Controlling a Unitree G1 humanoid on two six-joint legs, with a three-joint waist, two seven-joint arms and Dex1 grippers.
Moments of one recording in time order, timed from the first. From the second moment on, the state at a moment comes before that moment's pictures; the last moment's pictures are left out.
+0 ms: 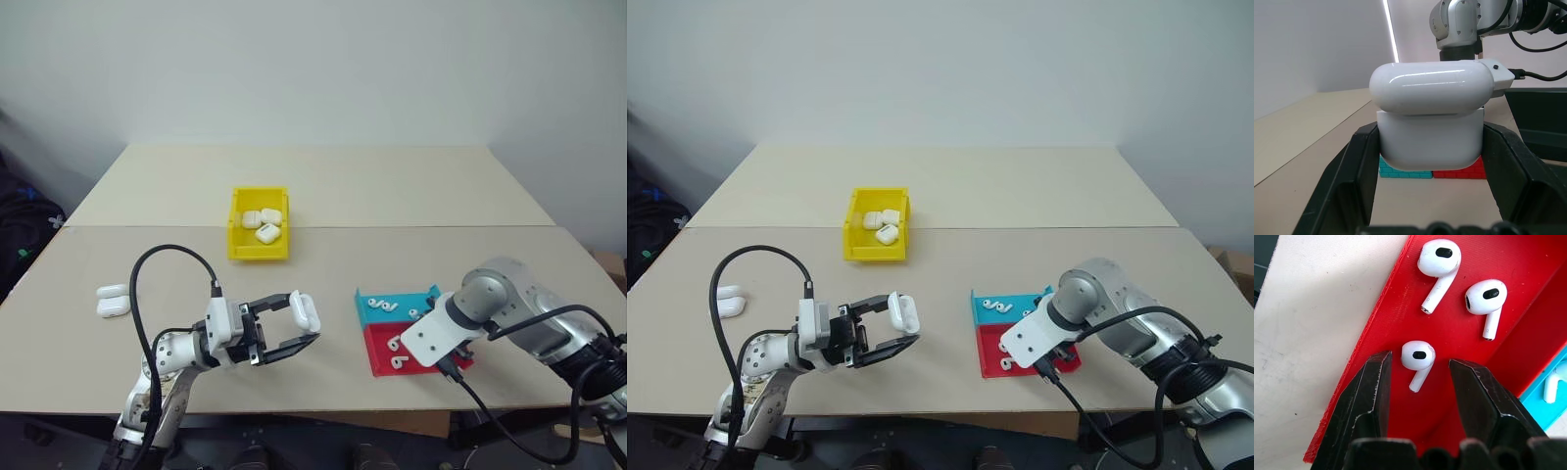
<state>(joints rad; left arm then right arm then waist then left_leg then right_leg) -0.11 0.44 -0.06 -0.21 -0.45 -0.13 -1.07 -0.65 -0.98 0.53 -0.15 -0.33 -0.04 1.54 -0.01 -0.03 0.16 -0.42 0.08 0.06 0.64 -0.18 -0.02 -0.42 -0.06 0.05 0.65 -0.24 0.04</state>
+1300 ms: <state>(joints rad) -0.22 0.43 -0.07 -0.37 -0.57 0.02 -1.03 -0.63 -1.02 -0.02 -0.37 0.28 0.41 1.48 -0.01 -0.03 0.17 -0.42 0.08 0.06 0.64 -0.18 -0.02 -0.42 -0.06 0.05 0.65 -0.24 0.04</state>
